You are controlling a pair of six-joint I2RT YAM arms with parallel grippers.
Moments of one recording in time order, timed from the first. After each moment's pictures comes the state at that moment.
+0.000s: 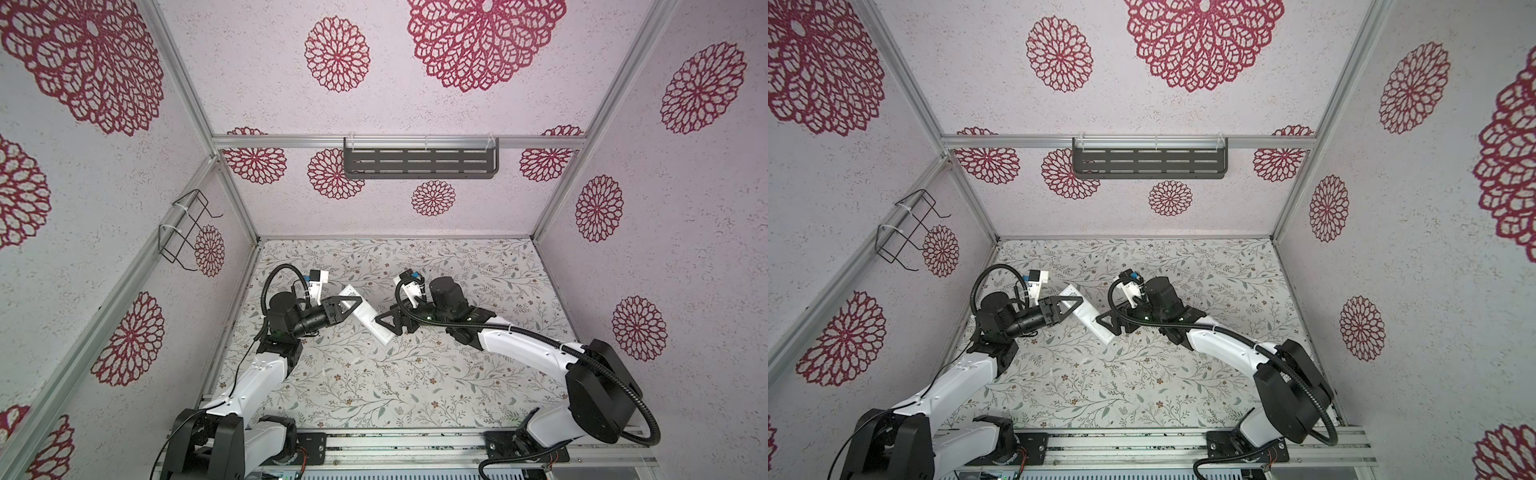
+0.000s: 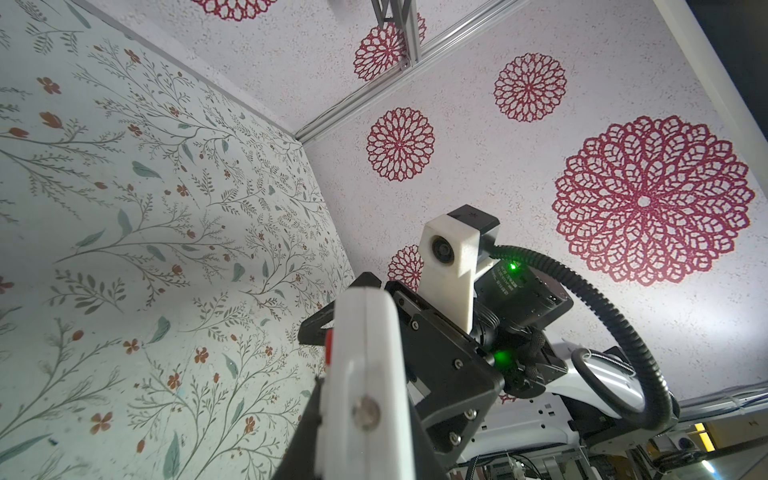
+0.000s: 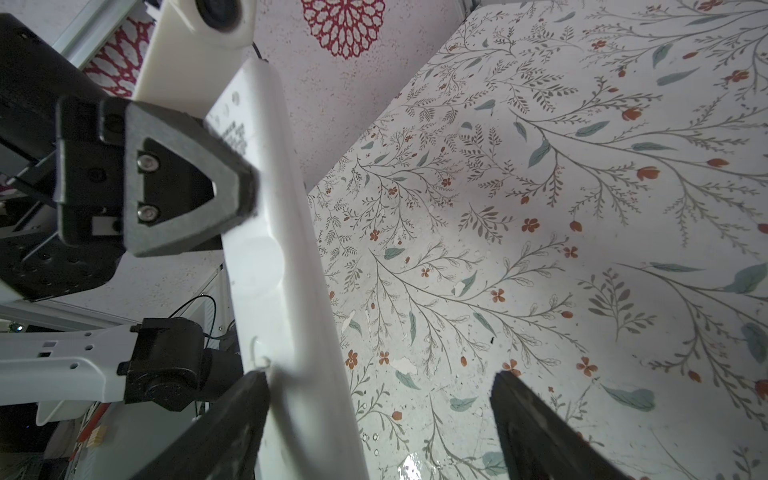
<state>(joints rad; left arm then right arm) -0.15 1.15 0.51 0.54 0.91 -0.97 0.75 1.48 0.95 0.10 -0.51 0.40</state>
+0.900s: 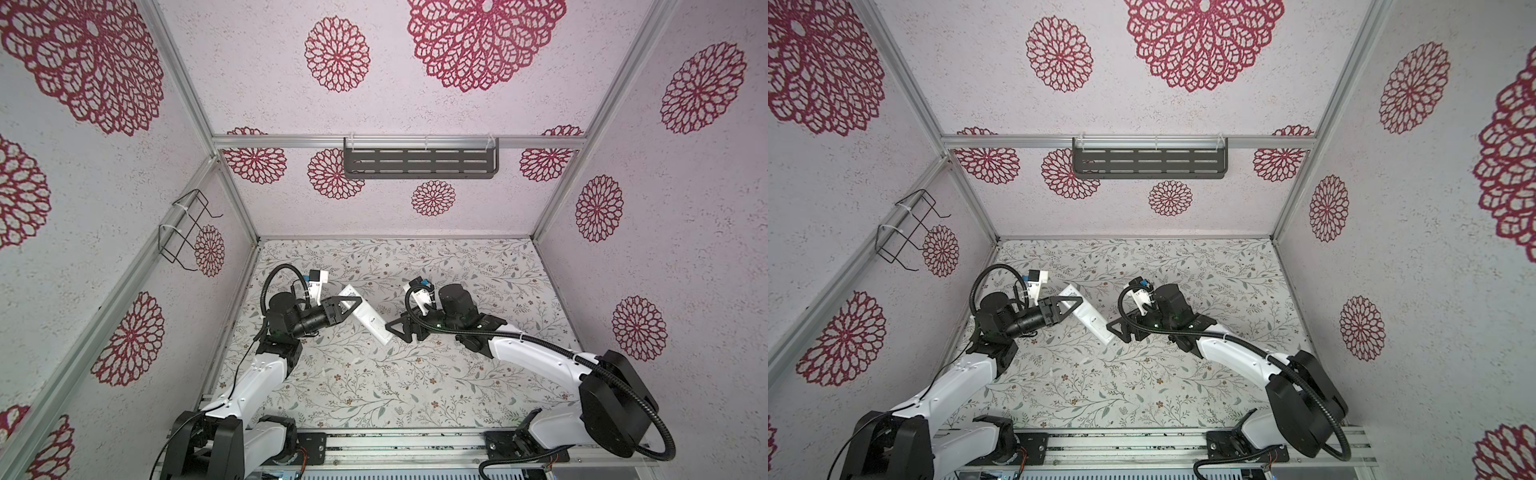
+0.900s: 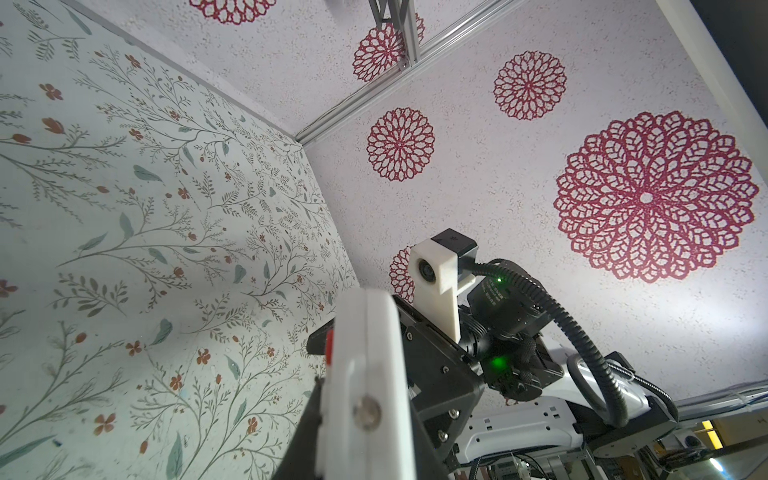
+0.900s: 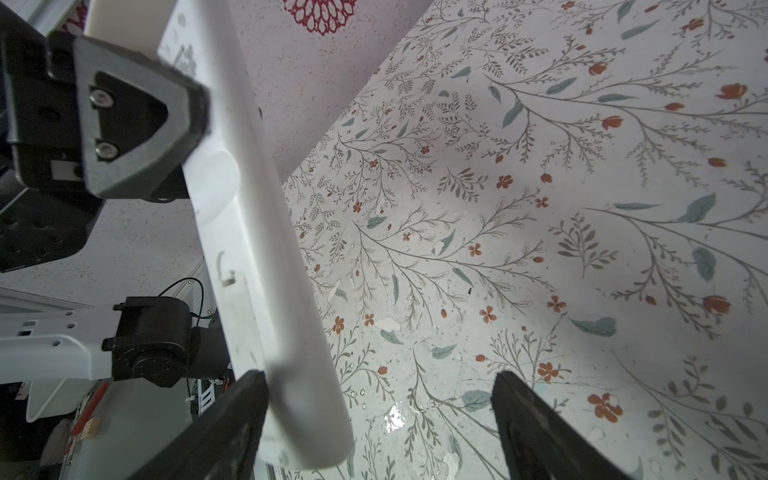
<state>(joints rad) -0.15 1.14 0.51 0.53 0.90 -0.95 0.72 1.39 0.86 0.03 -0.47 0.37</state>
